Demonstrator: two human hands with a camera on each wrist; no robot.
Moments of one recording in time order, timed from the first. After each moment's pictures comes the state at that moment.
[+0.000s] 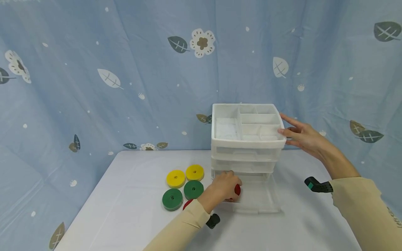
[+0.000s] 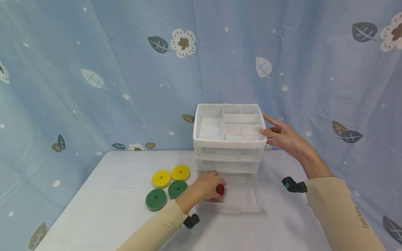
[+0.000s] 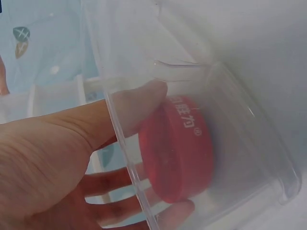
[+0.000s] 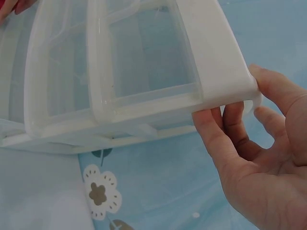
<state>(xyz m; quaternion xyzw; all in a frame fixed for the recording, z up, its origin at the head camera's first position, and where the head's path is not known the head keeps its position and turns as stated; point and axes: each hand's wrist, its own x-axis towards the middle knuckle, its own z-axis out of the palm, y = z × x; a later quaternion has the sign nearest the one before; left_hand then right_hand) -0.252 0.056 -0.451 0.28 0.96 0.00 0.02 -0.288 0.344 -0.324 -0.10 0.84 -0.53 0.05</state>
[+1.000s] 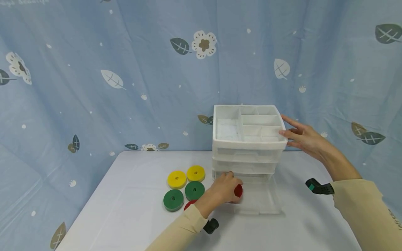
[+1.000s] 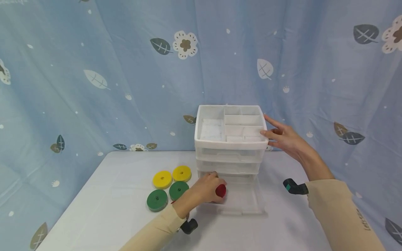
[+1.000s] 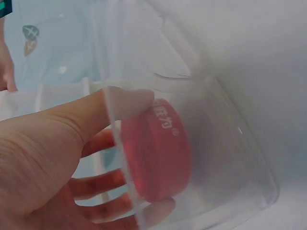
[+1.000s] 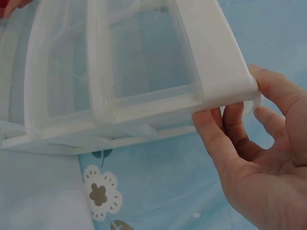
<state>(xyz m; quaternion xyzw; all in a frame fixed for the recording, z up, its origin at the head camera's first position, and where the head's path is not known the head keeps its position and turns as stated) -0.246 0.046 -0.456 0.29 0.95 0.05 0.00 -0.288 0.344 -0.325 -0.09 0.84 -0.53 0.06</state>
